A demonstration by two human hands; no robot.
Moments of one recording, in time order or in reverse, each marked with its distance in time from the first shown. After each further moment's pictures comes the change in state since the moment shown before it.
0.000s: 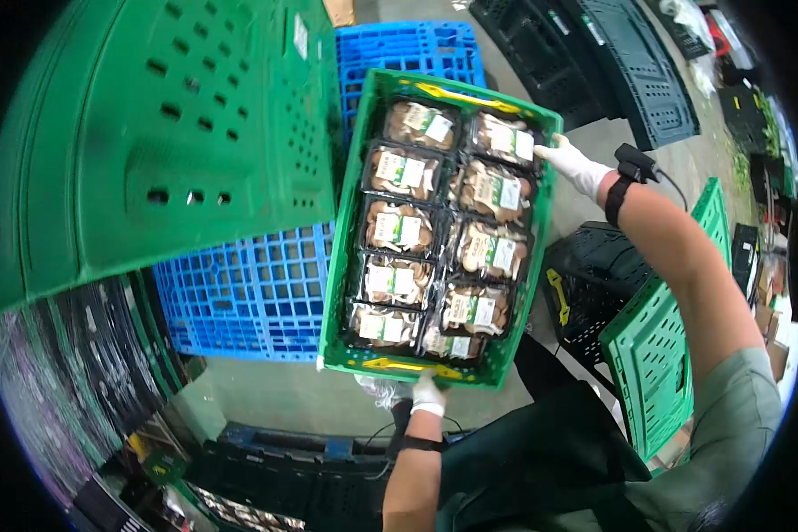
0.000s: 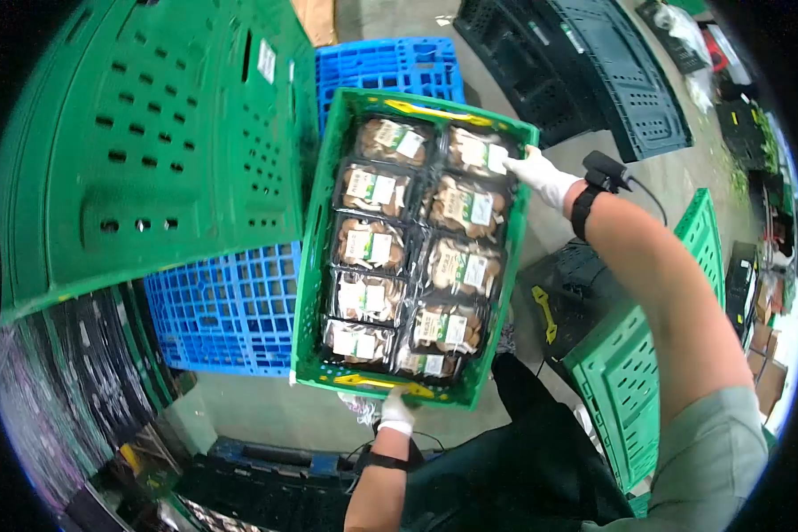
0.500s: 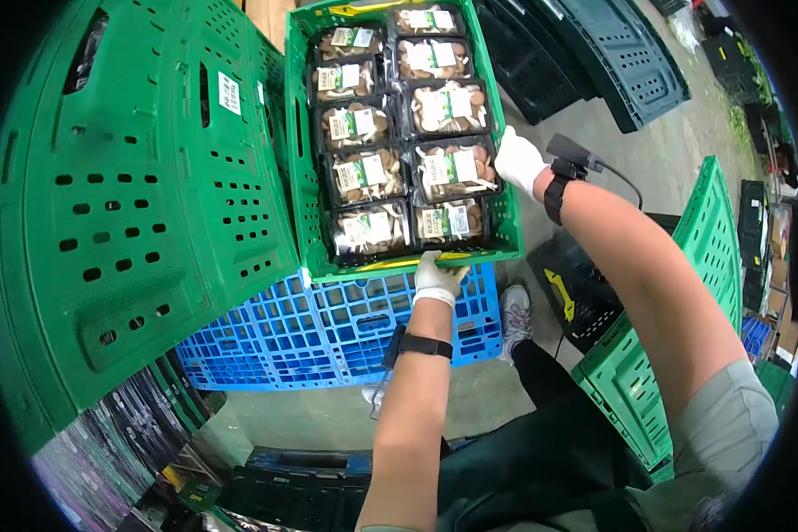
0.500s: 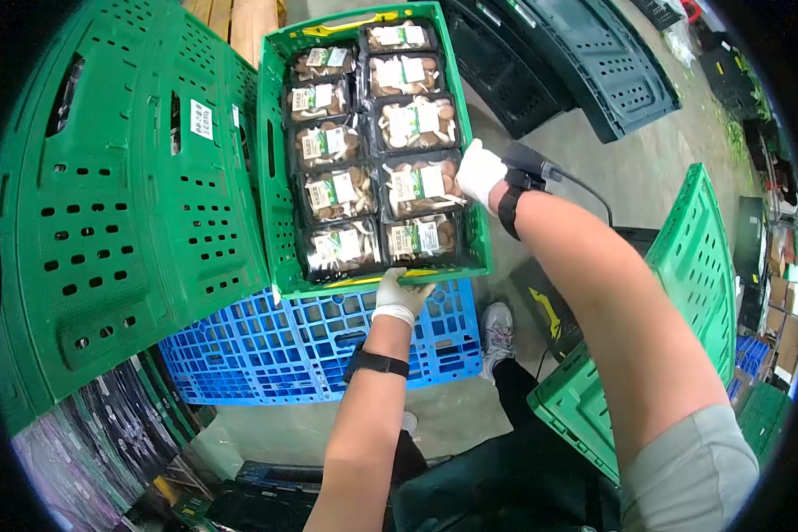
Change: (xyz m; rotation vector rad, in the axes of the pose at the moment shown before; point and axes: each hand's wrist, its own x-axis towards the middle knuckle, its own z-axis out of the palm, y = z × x) left_hand 0.005 0.070 0.049 -0.625 -0.175 -0.280; right_hand -0.195 0.101 0.128 -0.446 0.240 -0.029
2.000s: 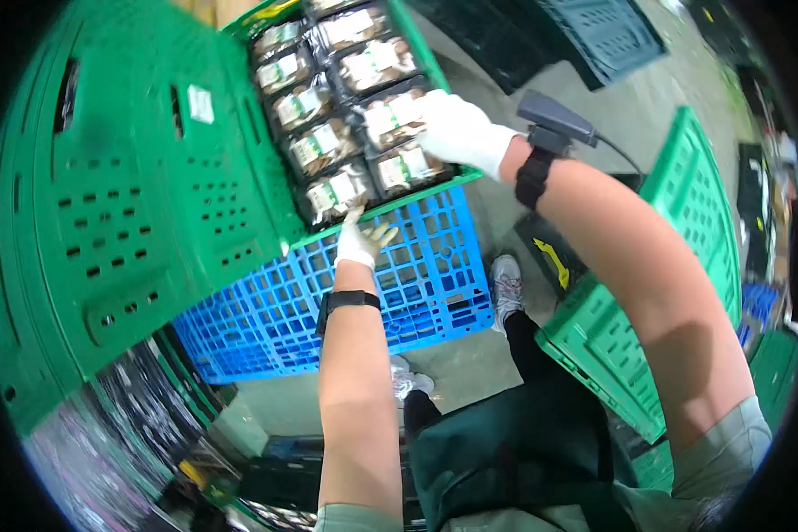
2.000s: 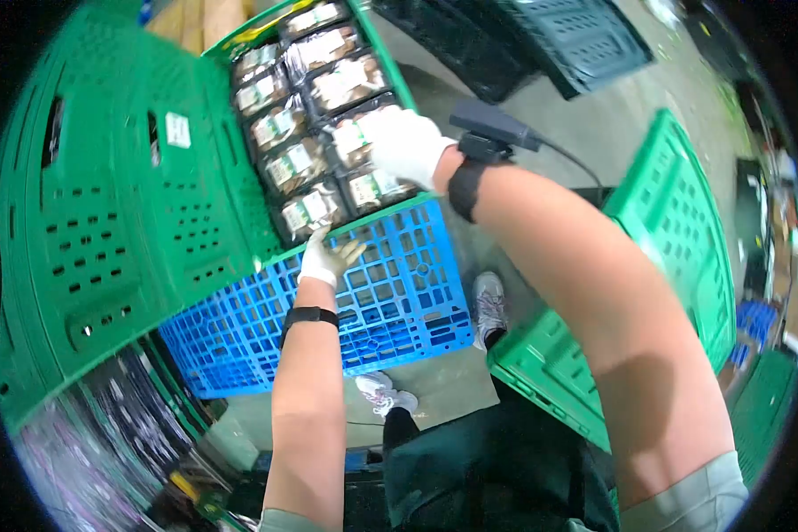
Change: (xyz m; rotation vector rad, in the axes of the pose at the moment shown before) left_hand 0.022 0.094 0.003 0.301 -0.153 0.252; right_hand -0.043 -0.070 -0.071 0.123 0.092 -0.503
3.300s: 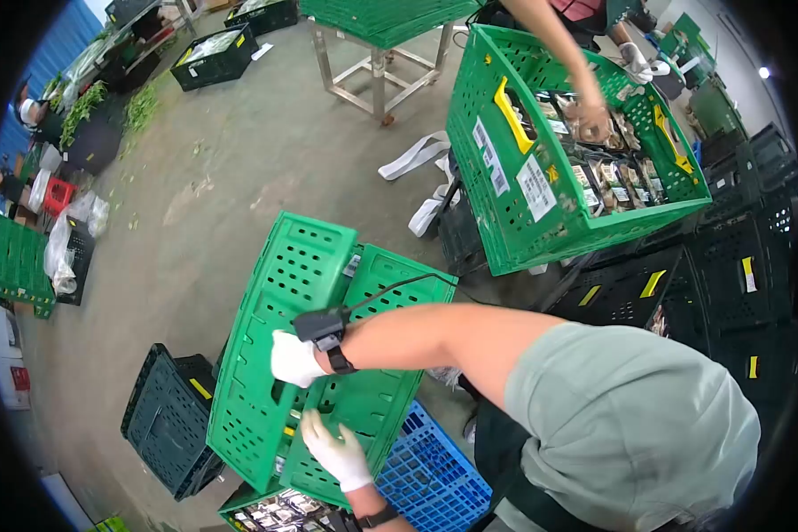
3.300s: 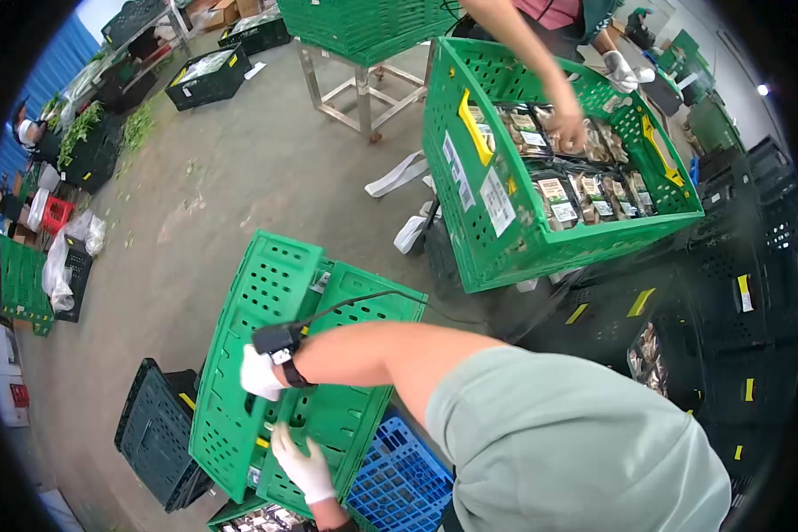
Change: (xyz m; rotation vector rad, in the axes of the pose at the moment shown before) left_hand -0.339 -0.311 0.278 2.269 -1.426 1.271; right_hand -0.381 0.186 -0.250 -0.222 0.225 0.696
